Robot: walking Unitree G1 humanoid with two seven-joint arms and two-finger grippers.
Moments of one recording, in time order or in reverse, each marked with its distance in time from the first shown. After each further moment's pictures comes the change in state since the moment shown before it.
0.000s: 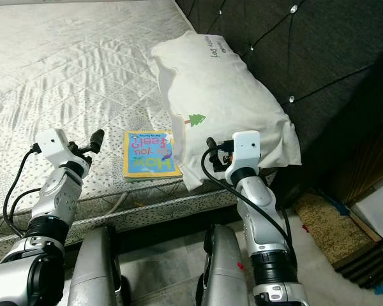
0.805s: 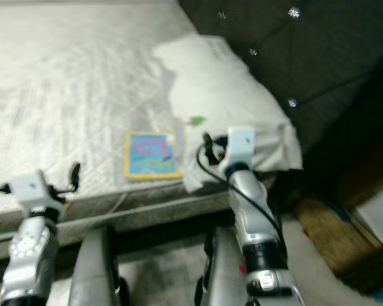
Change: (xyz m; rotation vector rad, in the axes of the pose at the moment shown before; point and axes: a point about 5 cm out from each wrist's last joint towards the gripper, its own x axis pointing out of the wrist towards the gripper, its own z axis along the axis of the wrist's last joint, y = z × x) left arm -0.092 0.030 -0.005 0.327 -0.141 0.111; right arm 0.018 0.014 0.006 0.038 -0.040 0.017
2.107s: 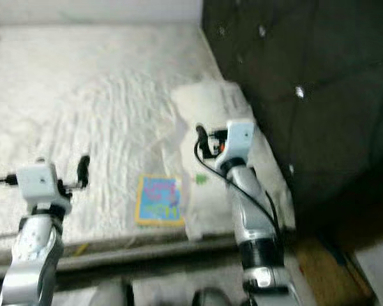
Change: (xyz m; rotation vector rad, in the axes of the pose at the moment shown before) left arm -0.020 -0.029 0.029 0.112 -0.036 -0.059; right arm 0.001 0.004 0.008 0.067 -0.051 0.045
